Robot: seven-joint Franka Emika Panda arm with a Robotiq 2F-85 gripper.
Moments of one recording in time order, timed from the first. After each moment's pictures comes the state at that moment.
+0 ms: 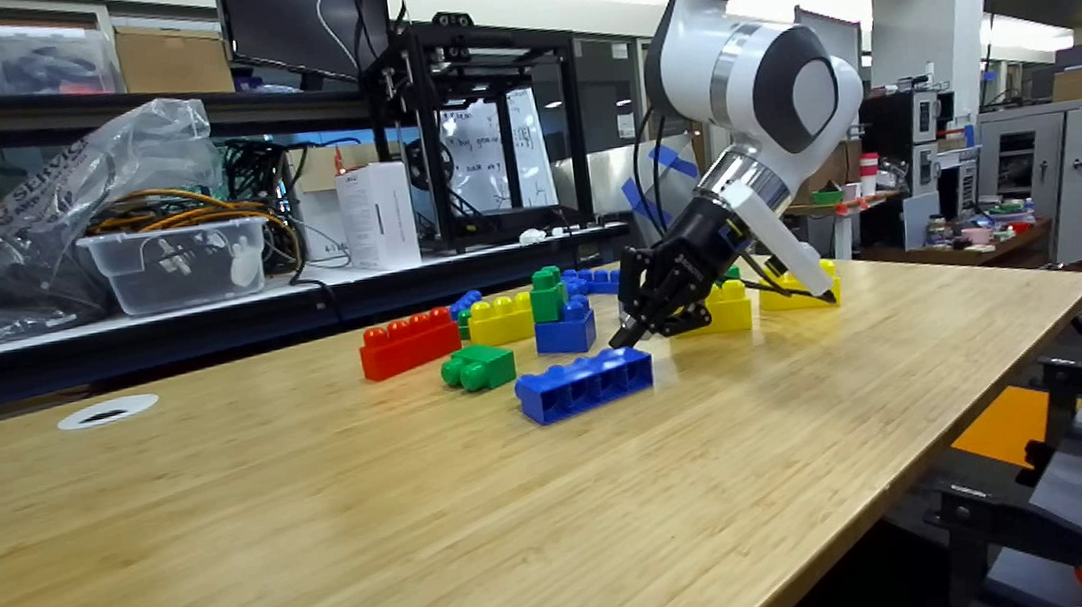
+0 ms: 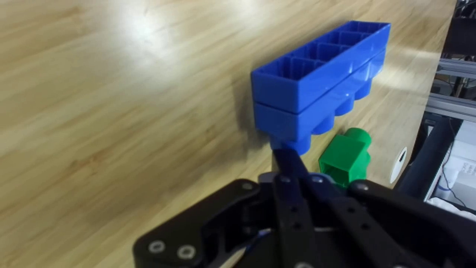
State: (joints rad) arm 0.07 0.35 -0.03 -2.45 1.72 2.44 -1.24
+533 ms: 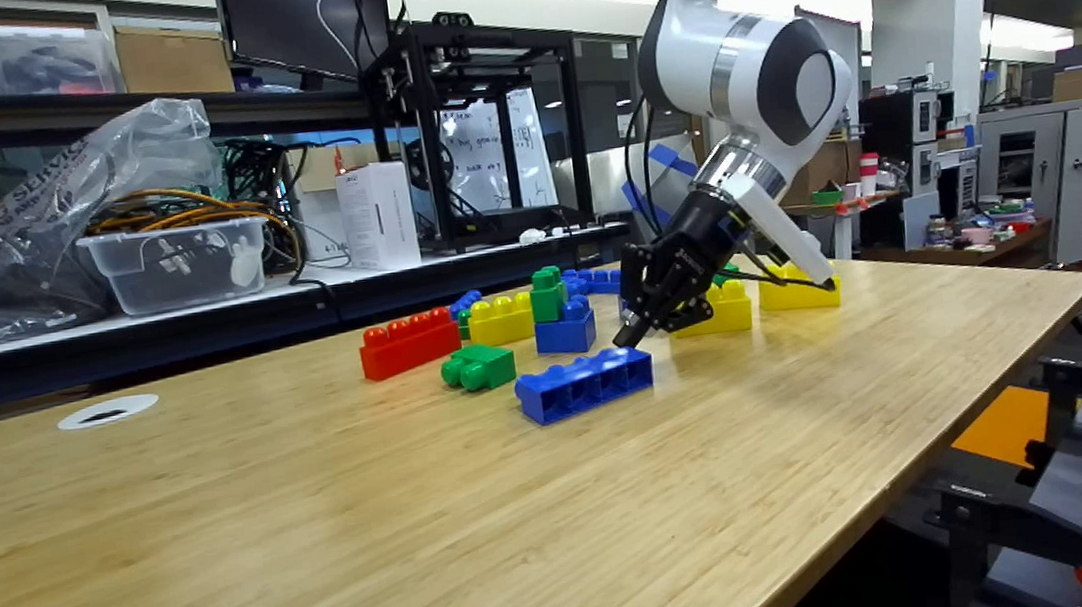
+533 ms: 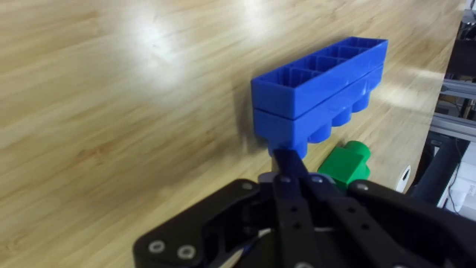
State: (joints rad) arm 0.07 0.33 -0.03 -2.45 1.60 2.45 -1.17
